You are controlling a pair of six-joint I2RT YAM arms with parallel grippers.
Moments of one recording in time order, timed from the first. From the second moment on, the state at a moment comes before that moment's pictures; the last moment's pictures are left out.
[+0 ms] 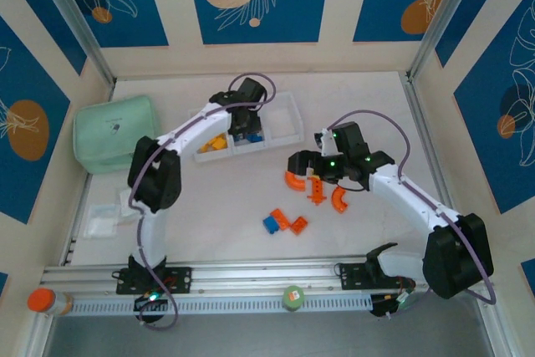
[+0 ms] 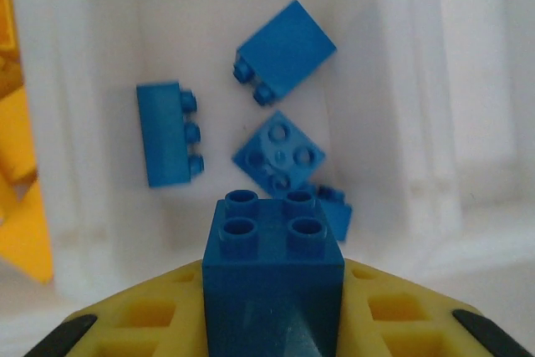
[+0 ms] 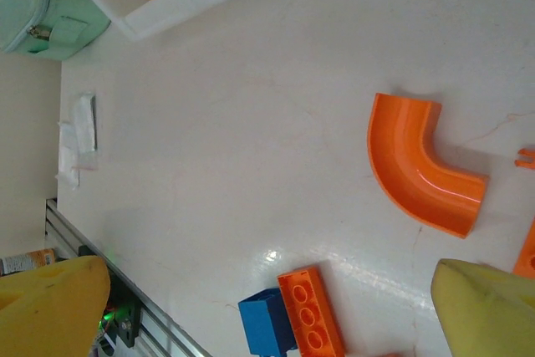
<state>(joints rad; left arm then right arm) -0.58 2.09 1.83 -0.86 -0.18 -0.67 0.39 1.23 0.82 -0.49 -0.52 0.55</state>
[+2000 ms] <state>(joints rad) -1.11 1.70 1.13 -0.73 0.00 -1.29 0.41 1.03 0.57 -0.60 -0.61 0.55</state>
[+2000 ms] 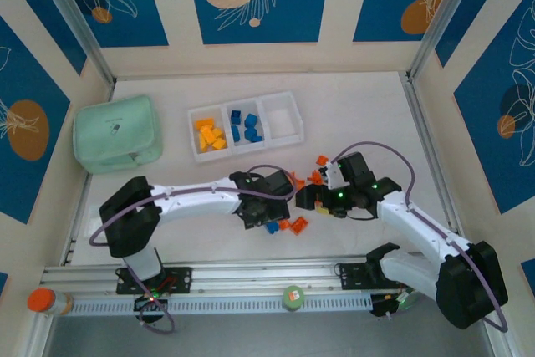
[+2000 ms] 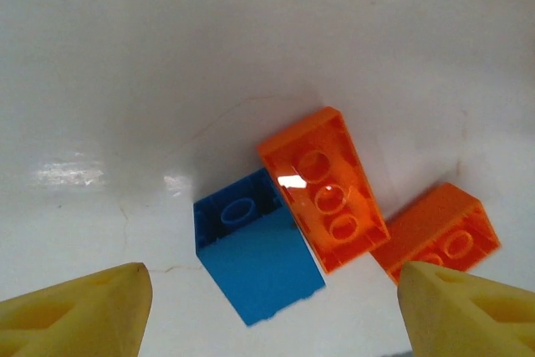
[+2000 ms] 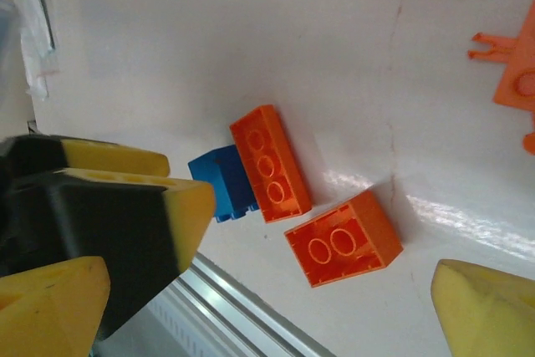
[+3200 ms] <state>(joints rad) -1.08 1.62 1.08 -0.80 -0.09 -1.30 0.36 1.04 0.60 -0.58 -0.67 0.53</state>
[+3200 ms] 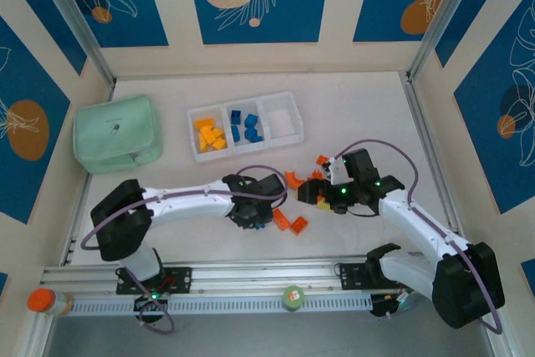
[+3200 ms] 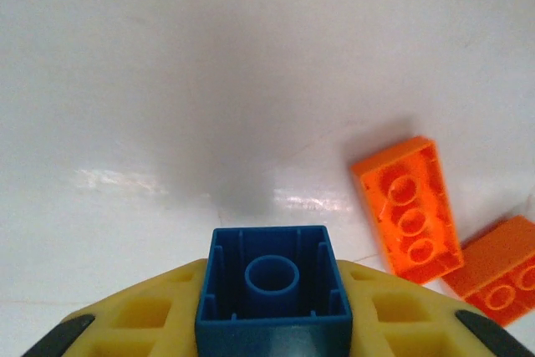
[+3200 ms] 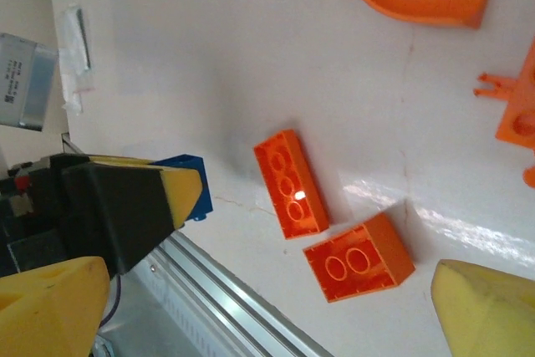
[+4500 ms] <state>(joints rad) -0.51 2.31 2.17 -1.02 -0.23 -0.55 0.31 1.31 0.90 -0.56 -0.60 0.49</state>
